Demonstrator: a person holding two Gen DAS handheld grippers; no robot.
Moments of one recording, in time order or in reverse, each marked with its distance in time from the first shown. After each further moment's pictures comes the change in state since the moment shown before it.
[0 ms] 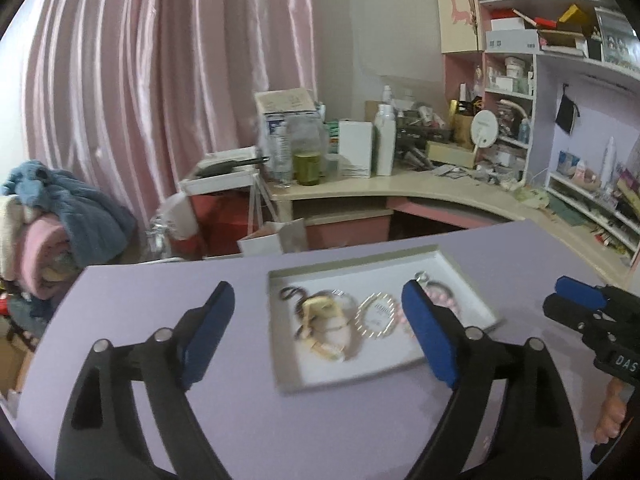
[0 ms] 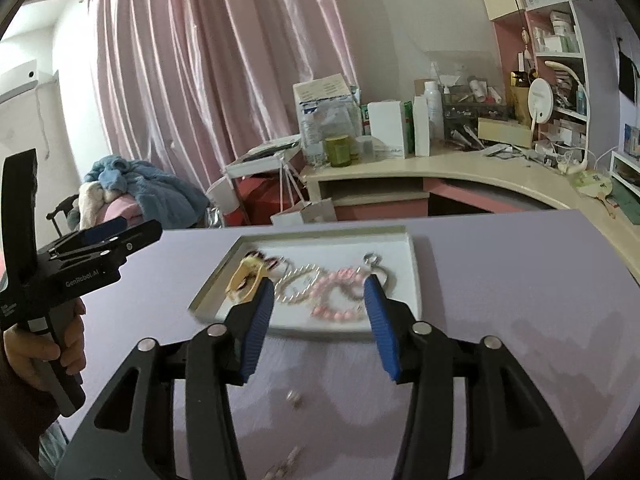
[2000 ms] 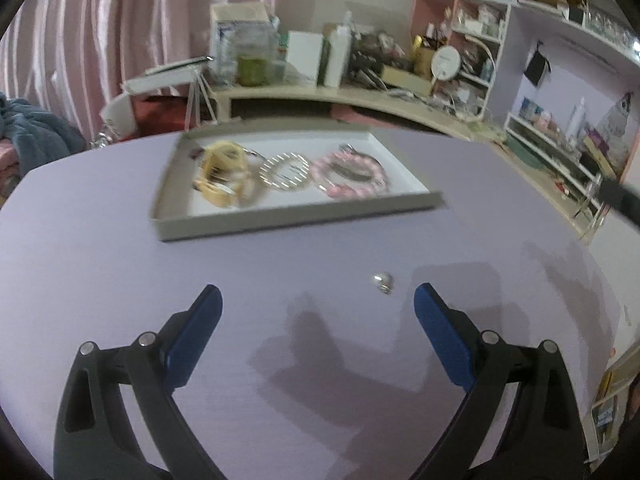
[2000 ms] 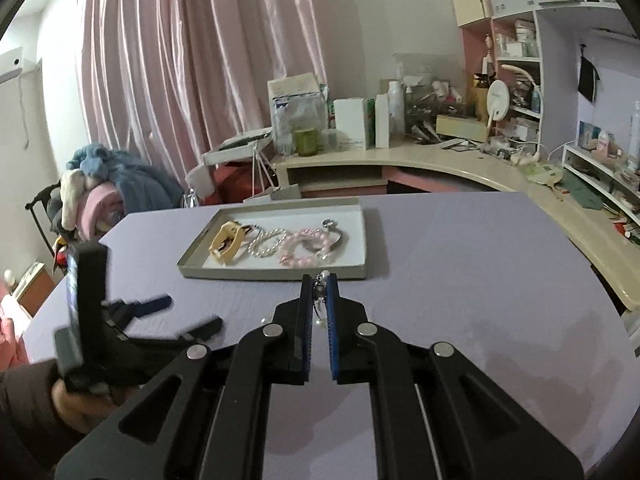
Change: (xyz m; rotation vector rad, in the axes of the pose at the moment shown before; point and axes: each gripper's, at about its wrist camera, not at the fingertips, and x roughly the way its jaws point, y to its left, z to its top) left arm 0.027 -0.074 -0.110 -0.053 0.256 -0.209; right arm -0.073 -0.008 -0.034 -0.004 0.006 -0.129
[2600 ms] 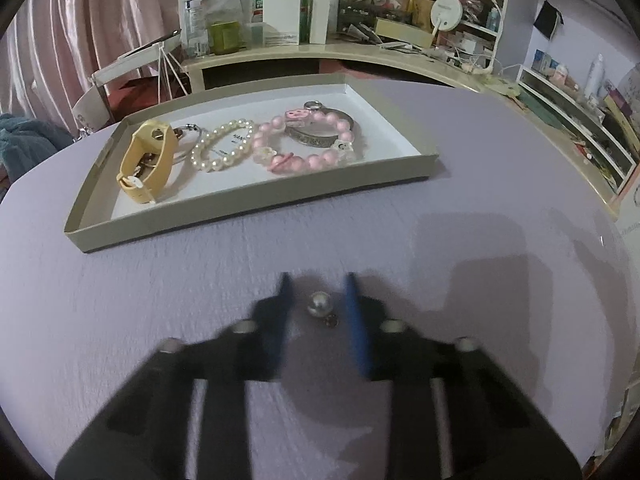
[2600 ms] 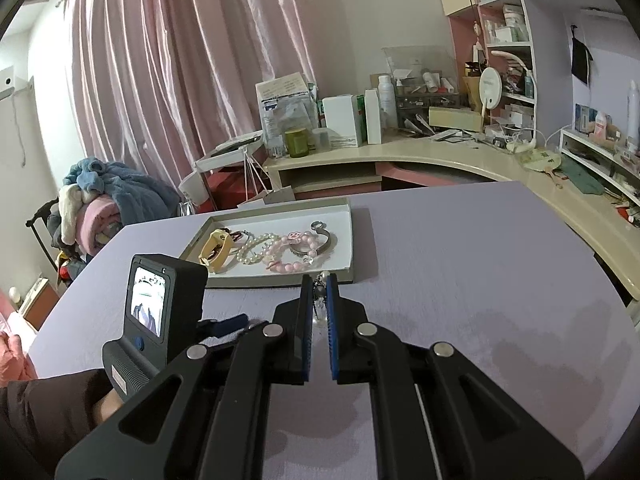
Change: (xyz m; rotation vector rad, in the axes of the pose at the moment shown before) left arm 0.068 -0.049 0.016 0.043 0.135 0.060; right arm 0.007 -0.023 0.002 0.054 0.004 0.016
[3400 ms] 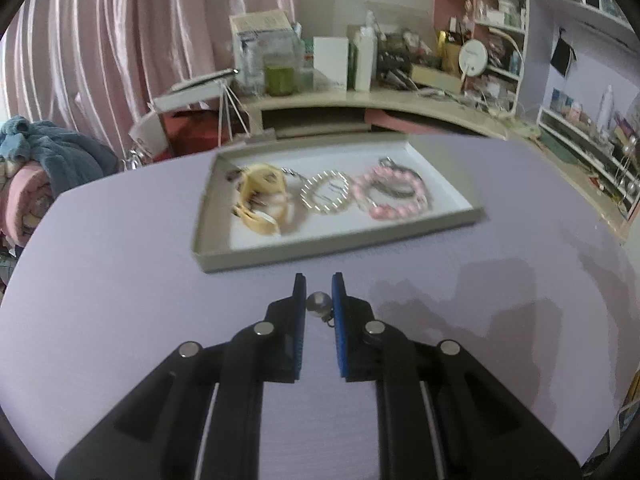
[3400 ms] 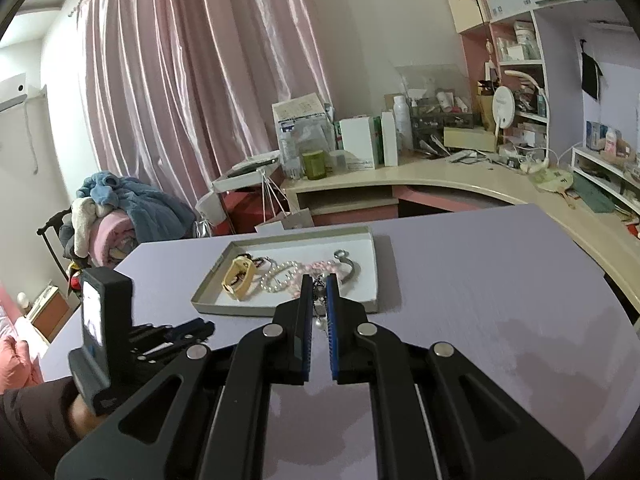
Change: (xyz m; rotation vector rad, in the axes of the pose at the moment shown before) left arm -0.075 0.070 -0.003 -0.030 -0.154 0.099; right arm -0.006 0.023 0.022 -0.011 -0.067 0.047
